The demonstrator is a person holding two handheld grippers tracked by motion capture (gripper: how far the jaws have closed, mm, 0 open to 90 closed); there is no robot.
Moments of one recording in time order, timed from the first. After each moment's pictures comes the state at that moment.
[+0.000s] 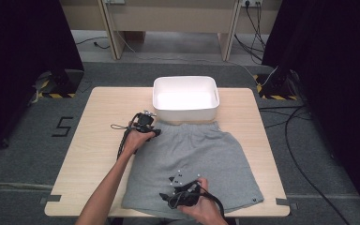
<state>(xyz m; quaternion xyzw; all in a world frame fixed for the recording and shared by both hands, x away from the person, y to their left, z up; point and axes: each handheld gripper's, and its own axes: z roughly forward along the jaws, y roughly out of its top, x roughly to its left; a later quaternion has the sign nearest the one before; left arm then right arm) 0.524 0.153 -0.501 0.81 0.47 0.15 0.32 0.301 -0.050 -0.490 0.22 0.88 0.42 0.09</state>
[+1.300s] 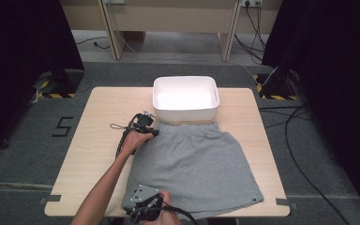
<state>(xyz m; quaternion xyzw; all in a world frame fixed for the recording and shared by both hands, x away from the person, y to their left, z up) 0.521 0.155 -0.499 0.82 0.47 0.13 0.31 0.266 0.055 -0.518 0.21 0.88 0.43 0.07</state>
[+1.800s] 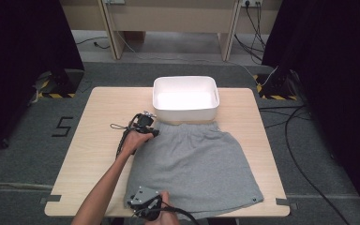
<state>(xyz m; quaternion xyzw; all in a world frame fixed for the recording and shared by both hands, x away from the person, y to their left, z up) 0.521 0.154 -0.499 0.82 0.47 0.14 0.31 0.268 0.052 -0.524 0.18 0.88 0.43 0.08</state>
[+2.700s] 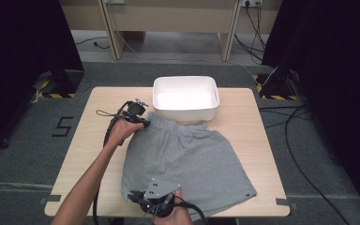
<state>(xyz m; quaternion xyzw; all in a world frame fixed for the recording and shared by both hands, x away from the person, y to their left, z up) 0.509 0.176 -0.414 0.84 0.45 0.15 0.27 0.261 0.015 -0.452 0.17 0.82 0.54 0.05</state>
